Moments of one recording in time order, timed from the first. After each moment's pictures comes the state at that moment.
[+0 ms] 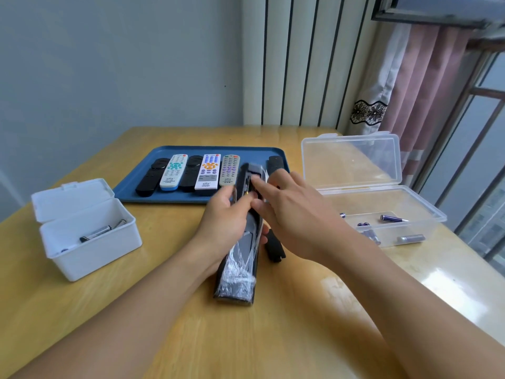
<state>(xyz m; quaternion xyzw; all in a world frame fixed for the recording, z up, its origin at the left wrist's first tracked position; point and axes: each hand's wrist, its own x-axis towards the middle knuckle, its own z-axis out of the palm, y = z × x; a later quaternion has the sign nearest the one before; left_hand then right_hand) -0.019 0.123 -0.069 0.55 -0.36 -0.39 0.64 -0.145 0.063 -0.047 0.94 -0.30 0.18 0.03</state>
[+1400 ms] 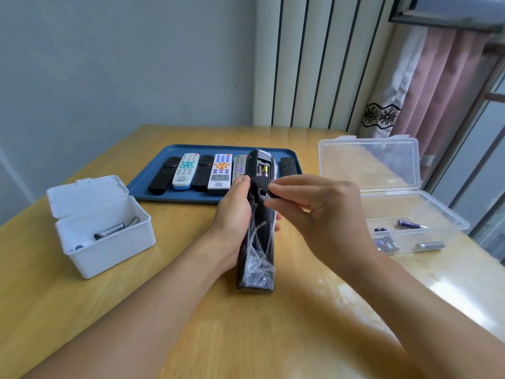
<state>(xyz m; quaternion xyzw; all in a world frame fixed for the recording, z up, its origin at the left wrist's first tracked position) -0.014 0.127 -0.060 0.52 -0.27 -0.46 0.67 -0.146 0.078 -0.052 0.84 -0.18 0.50 -0.11</state>
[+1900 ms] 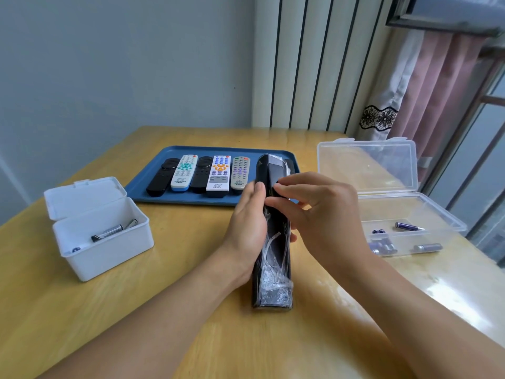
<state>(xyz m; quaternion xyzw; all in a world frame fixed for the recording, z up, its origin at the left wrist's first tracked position) -0.040 0.133 -0.060 0.46 -0.31 -0.45 0.70 -0.141 0.066 -0.063 0.82 -0.22 0.52 -0.11</state>
